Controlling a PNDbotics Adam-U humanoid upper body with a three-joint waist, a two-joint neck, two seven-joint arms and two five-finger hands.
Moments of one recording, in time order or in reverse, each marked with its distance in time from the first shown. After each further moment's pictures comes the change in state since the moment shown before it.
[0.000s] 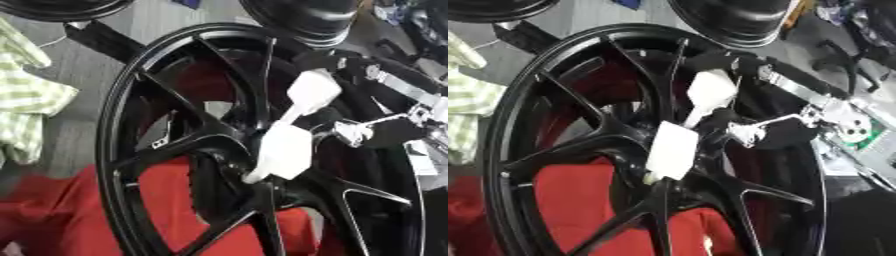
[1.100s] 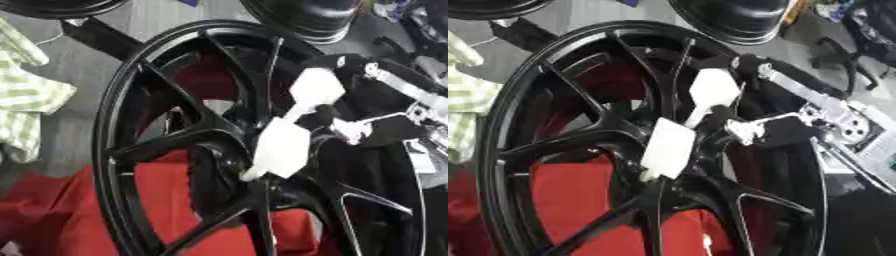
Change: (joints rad) left arm 0.002 -0.008 -0.001 0.000 -0.029 0.002 -0.002; right arm -0.002 0.009 0.005 -0.002 -0.071 0.079 0.003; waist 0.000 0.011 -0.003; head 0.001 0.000
